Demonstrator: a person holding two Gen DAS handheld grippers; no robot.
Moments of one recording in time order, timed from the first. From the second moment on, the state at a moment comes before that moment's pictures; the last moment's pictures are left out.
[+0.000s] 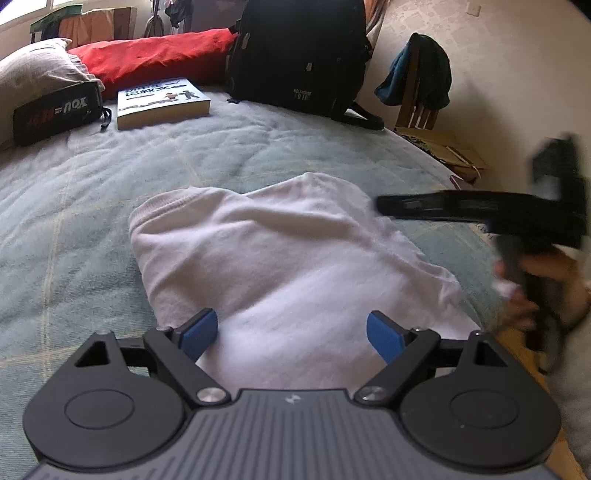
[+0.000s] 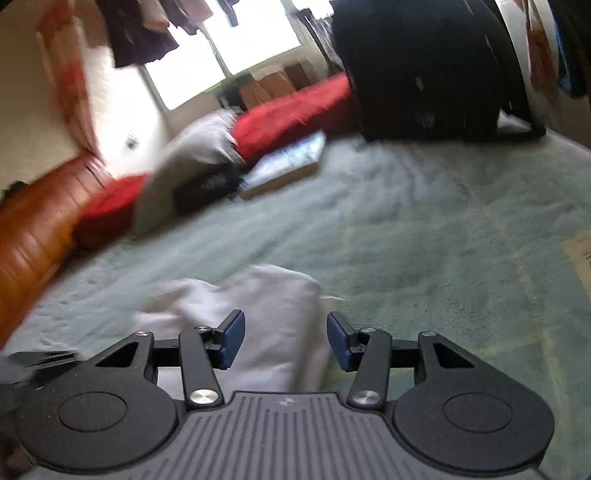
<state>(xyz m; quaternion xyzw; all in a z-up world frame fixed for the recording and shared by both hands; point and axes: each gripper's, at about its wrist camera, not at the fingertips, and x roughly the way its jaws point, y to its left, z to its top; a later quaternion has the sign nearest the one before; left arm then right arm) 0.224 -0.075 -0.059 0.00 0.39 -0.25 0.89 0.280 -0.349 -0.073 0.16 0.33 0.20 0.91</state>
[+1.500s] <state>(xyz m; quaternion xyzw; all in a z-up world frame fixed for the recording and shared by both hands) 0.199 -0.071 -0.057 -0.01 0.42 -0.30 0.86 0.169 -0.321 -0.075 0.15 0.35 0.23 0.90</state>
